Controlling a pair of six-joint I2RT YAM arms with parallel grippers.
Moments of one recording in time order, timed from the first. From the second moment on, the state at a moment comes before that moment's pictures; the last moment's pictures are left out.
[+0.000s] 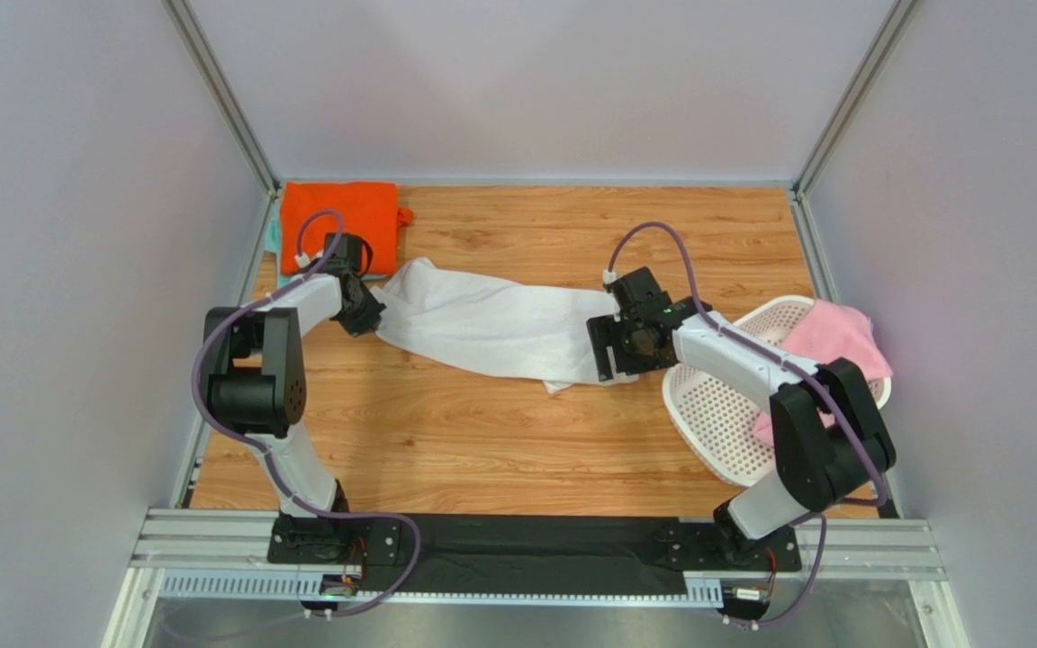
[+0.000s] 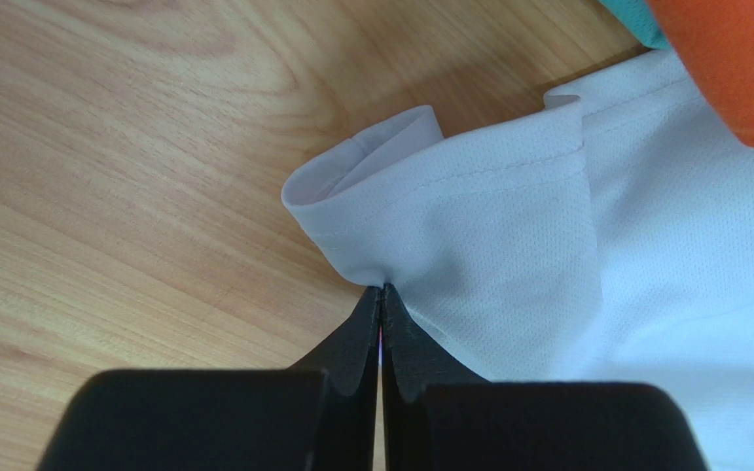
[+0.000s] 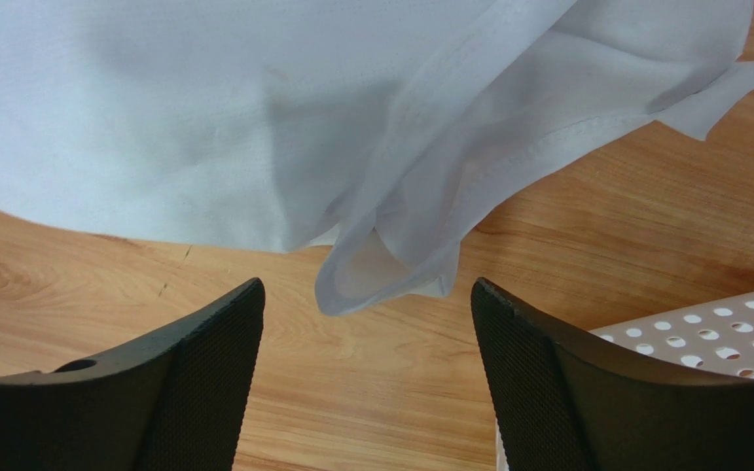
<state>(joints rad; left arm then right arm) -0.02 1.80 1.10 -0.41 -0.14 -0.70 0.49 1.53 0.97 -0.56 0.03 0.25</state>
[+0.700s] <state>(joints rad) -0.02 1.13 0.93 -0.45 -0.12 -0.70 0.49 1.24 1.06 -0.62 0.10 0.28</state>
